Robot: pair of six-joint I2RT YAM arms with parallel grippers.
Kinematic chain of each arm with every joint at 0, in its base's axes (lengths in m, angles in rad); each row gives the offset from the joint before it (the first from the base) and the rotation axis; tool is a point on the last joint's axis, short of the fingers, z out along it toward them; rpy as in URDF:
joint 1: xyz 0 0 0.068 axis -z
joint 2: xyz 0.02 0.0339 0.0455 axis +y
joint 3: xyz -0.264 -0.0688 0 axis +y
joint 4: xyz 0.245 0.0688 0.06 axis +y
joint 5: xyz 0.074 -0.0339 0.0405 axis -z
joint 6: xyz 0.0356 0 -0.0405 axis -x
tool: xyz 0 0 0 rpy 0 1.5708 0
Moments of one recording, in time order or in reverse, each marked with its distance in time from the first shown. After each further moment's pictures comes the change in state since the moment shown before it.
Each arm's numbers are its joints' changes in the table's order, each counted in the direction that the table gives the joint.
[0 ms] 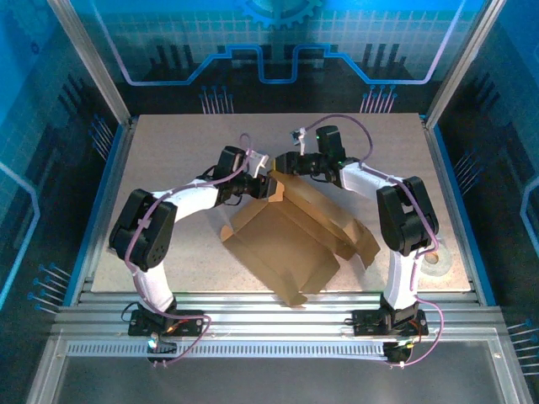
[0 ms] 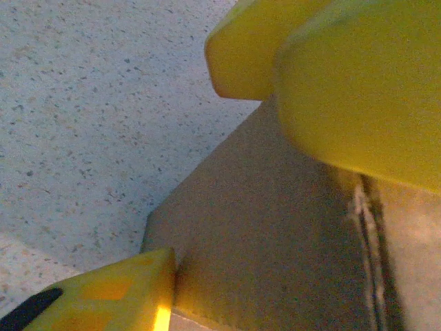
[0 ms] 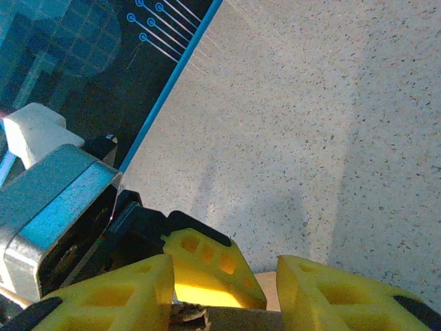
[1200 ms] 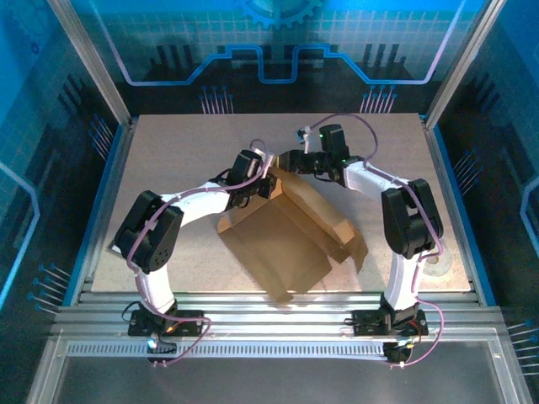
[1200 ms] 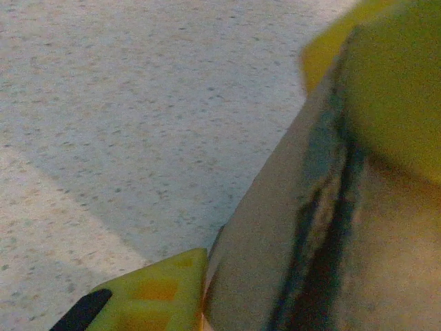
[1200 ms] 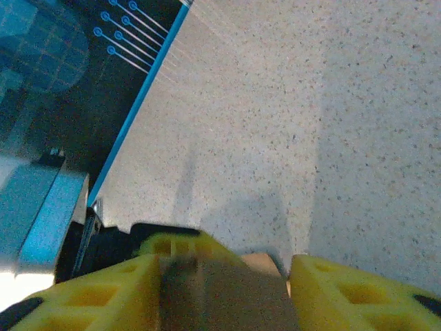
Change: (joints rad) left arm 0.102 0.009 -0.033 0.020 -0.432 0.021; right arm 0.015 -0.050 0.003 0.089 0.093 0.000
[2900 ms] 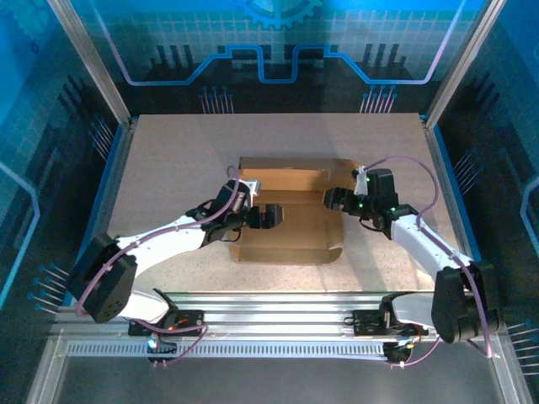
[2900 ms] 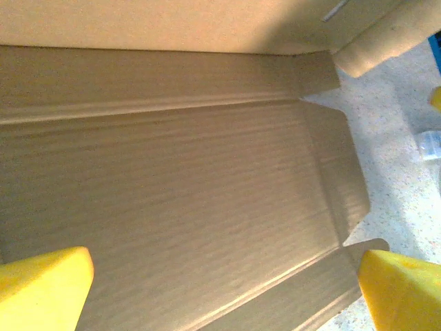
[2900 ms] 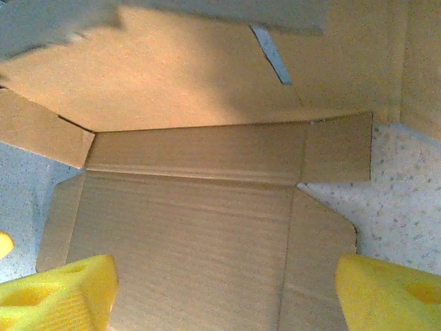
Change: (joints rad) left arm 0.132 -0.408 0.355 0.075 0.106 0.425; right arm 0.154 -0.649 0.631 0.167 0.358 0.011
